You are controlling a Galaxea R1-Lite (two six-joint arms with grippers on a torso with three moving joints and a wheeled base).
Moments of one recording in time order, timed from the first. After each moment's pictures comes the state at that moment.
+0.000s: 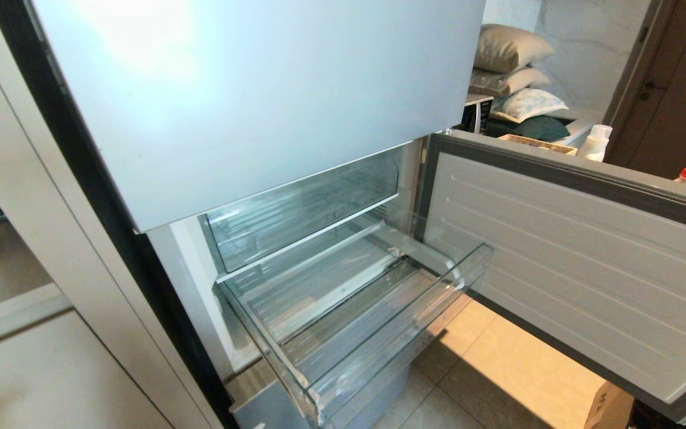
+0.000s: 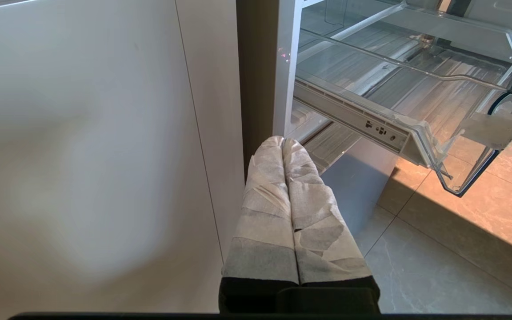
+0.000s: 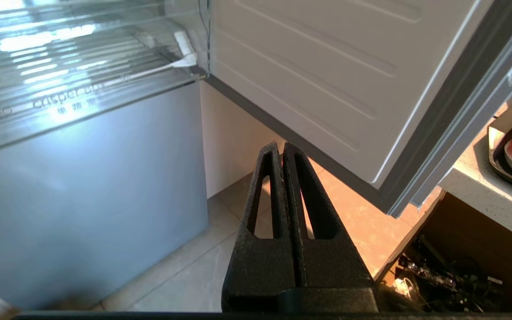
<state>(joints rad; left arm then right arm) 0.00 0.00 -0.02 0.03 0.00 0.00 0.00 0.01 0.00 0.01 -0.01 -0.05</state>
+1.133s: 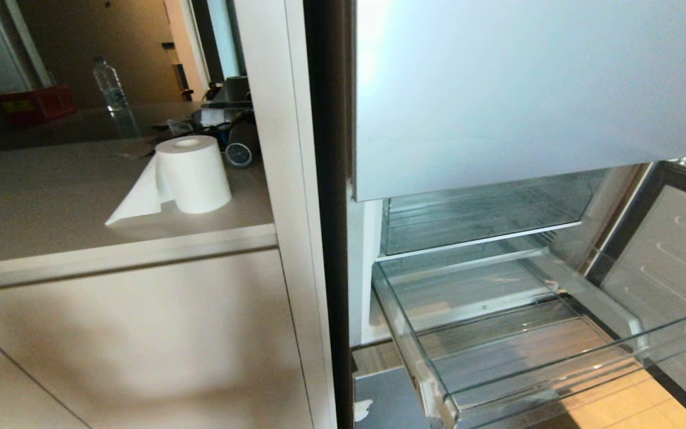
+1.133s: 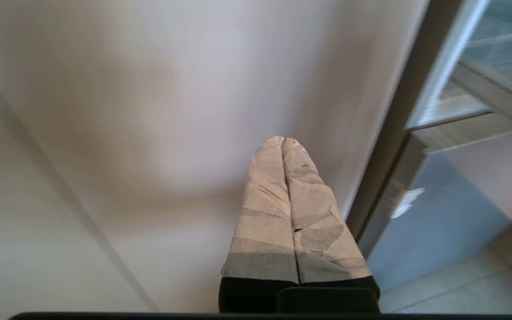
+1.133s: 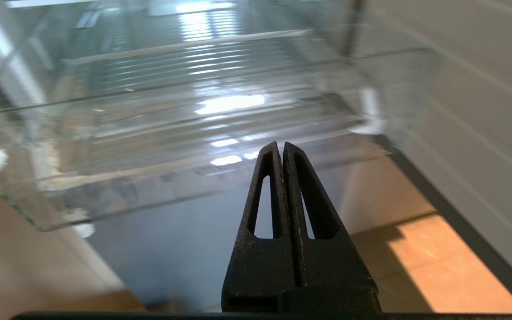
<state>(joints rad) 0.00 0.00 -0.02 0.03 0.00 0.00 0.00 0.00 0.00 0.00 -0.03 0.04</state>
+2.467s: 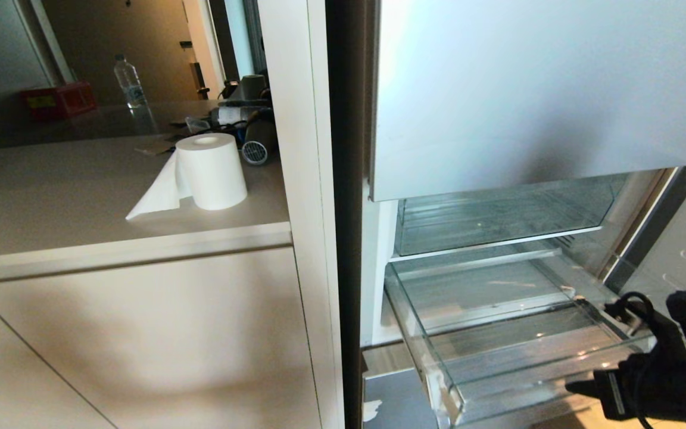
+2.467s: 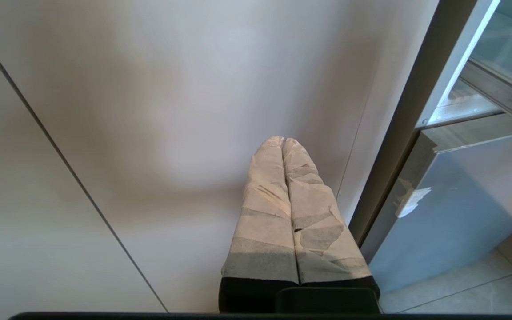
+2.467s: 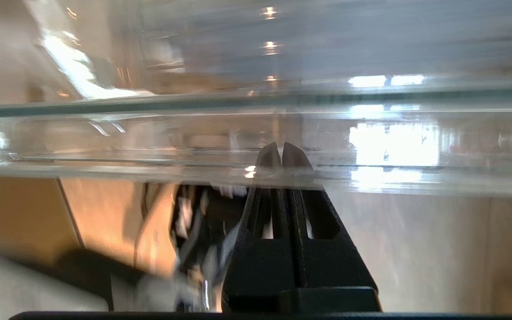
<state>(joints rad) 0.00 0.00 -0.02 0.03 0.00 0.00 0.04 1.53 -0.49 -0.18 0.30 0.04</state>
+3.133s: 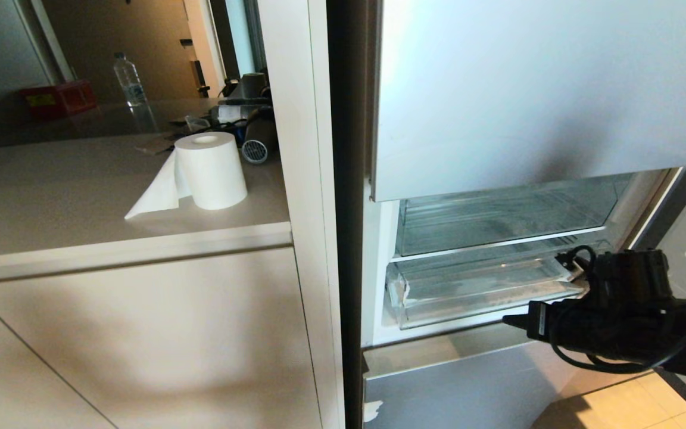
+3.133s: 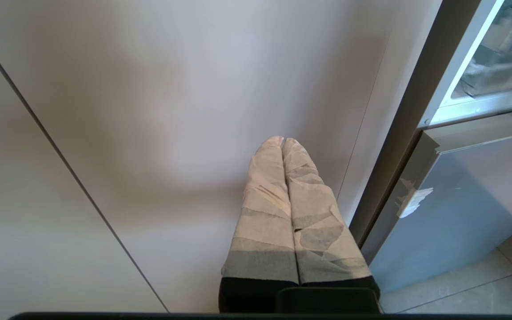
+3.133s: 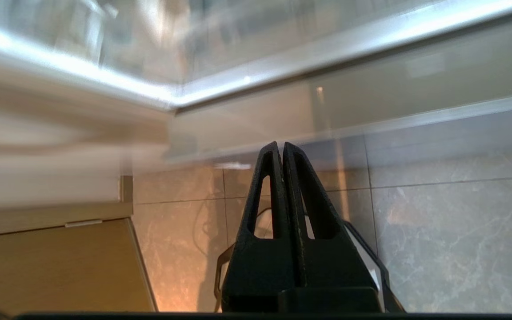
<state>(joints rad) 0.00 0.00 -0.02 0.03 0.00 0.00 0.14 1.77 -0.58 -0.56 0.32 0.37</state>
